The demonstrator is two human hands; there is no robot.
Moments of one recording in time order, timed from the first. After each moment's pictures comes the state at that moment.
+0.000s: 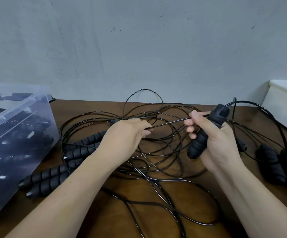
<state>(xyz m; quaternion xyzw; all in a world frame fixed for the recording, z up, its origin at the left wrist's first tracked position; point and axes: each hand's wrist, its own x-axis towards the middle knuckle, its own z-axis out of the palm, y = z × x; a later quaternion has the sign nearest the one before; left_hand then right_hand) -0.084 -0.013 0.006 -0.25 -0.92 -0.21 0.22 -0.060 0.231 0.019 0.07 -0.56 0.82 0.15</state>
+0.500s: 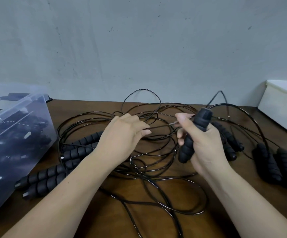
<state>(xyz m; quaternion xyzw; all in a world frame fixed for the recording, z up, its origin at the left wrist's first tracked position) -0.082 -0.010 0.005 -0.26 -0.91 -0.17 0.29 -0.062 0.220 0.006 0.06 -0.59 0.80 0.12</state>
